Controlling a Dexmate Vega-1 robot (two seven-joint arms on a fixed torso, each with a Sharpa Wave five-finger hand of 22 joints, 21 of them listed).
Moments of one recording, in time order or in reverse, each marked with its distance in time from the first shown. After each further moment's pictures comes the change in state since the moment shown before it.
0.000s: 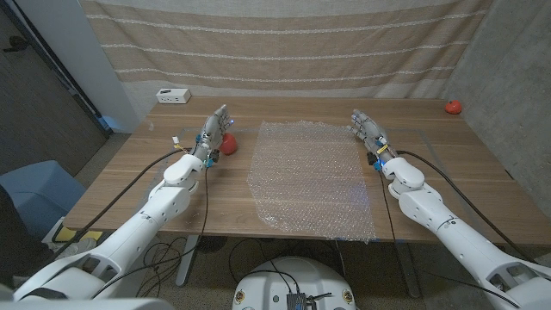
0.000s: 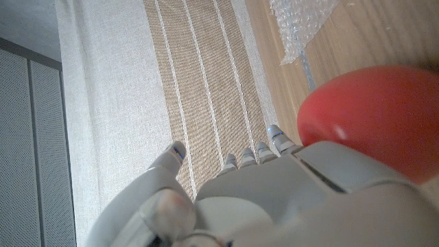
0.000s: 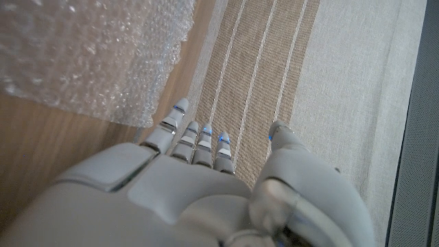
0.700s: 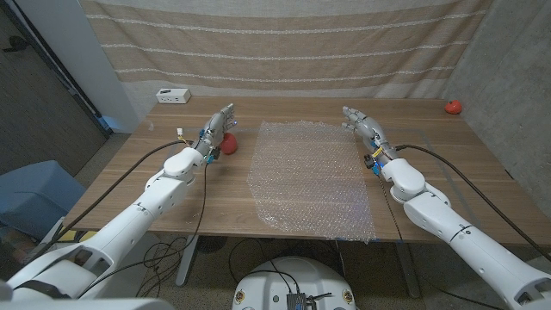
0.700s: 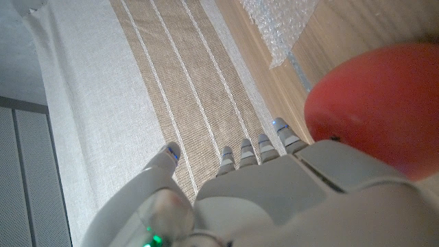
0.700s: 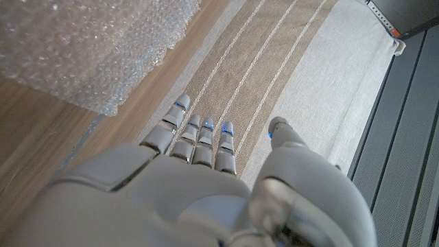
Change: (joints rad) left arm -0.027 0.070 0.042 -0.106 0.121 0.081 0.073; left_hand 0.008 -0.037 -0.033 -0.041 0.003 0.088 -0.058 0.030 0.005 0.100 0.054 0.053 0.004 0.089 0.052 0.027 -0.008 0.049 0.081 0.000 0.004; right arm -0.069 -0.110 -0.021 -0.198 -0.231 -0.049 -0.114; right_hand 0.033 -0.009 0.037 -0.053 0.008 0.101 0.001 0.022 0.000 0.086 0.004 0.022 -0.003 0.061 0.021 0.022 -0.008 0.006 0.019 0.000 0.000
